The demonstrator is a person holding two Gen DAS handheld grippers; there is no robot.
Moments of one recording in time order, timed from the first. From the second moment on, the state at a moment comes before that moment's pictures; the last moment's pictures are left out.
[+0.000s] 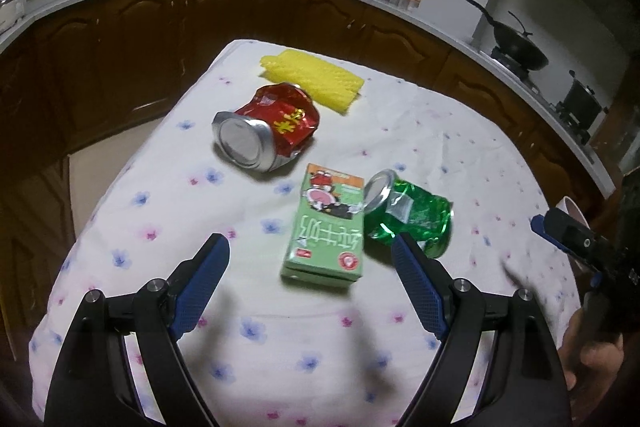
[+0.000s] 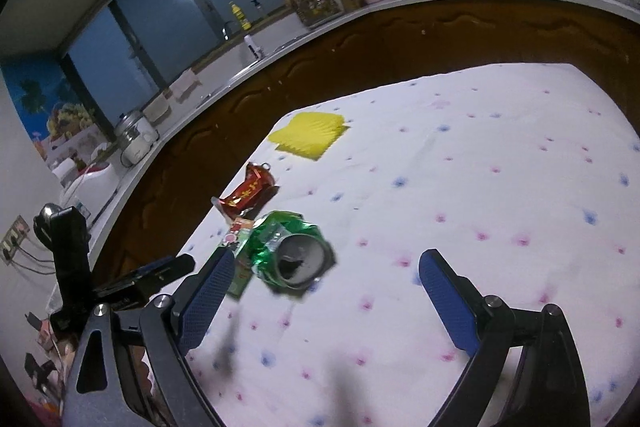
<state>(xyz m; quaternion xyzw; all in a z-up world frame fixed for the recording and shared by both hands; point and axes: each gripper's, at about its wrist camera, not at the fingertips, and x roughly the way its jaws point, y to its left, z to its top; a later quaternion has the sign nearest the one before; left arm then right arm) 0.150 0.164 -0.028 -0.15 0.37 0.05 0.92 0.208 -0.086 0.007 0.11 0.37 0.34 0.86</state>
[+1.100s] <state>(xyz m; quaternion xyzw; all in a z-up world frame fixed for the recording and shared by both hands) 0.202 0.122 -0.053 -0.08 0.41 -0.01 0.91 0.223 -0.126 -0.007 0.07 0.39 0.25 0.88</state>
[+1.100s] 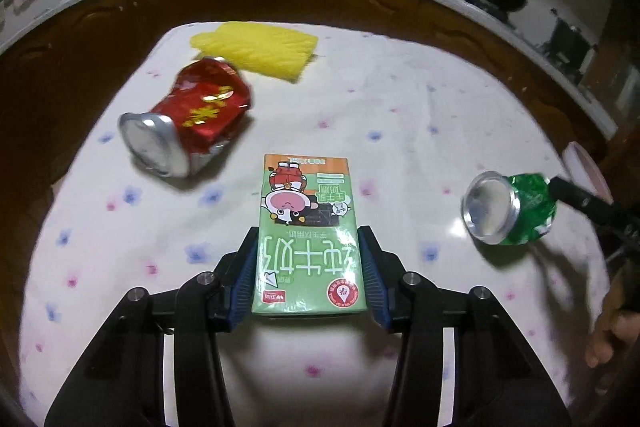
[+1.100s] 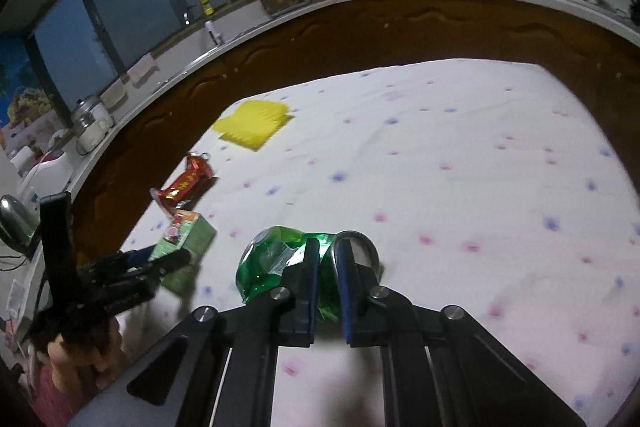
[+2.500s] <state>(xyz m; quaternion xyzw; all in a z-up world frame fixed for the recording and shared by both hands) 0.217 -0.071 0.014 -0.04 0.37 -0.19 0.91 0.194 -0.288 0.026 0.11 0.32 0.13 0.93</state>
